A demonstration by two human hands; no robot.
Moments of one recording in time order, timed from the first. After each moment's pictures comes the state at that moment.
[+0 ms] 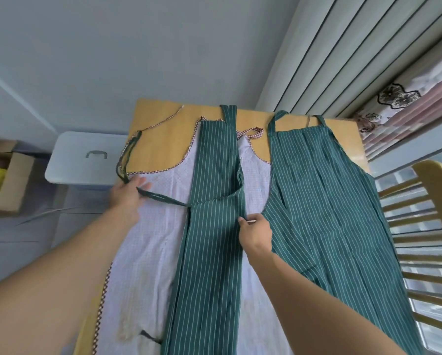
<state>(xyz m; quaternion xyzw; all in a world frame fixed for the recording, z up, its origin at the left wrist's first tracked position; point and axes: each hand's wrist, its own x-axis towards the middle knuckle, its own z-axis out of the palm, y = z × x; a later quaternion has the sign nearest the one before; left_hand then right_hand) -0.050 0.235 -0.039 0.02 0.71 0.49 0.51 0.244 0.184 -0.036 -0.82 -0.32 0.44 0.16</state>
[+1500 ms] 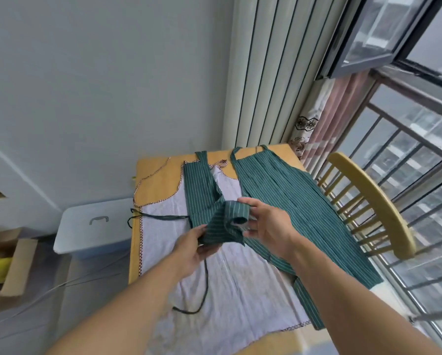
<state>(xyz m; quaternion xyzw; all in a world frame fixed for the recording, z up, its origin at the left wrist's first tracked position) 0.061 0.050 0.097 0.20 0.58 0.33 0.71 0.265 0.034 0.183 -0.53 -0.29 0.68 0.41</state>
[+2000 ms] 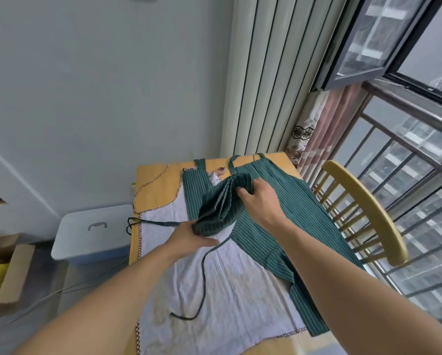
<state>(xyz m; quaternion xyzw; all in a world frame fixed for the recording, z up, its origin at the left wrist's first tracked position) 0.047 0.071 0.129 0.57 0.59 0.19 0.55 0.253 0.076 0.213 -0.69 -0.59 0.25 0.34</state>
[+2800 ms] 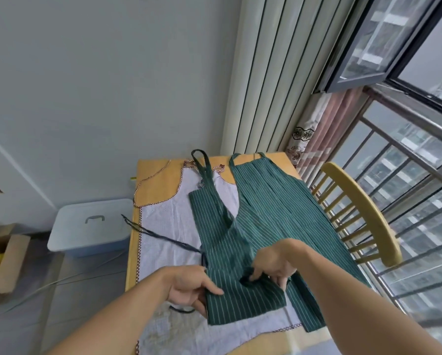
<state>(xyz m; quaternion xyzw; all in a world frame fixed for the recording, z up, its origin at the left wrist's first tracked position) 0.036 0.008 0.110 0.34 0.36 -0.06 0.86 0.280 0.026 0.159 -0.60 -0.39 0.64 -0.26</state>
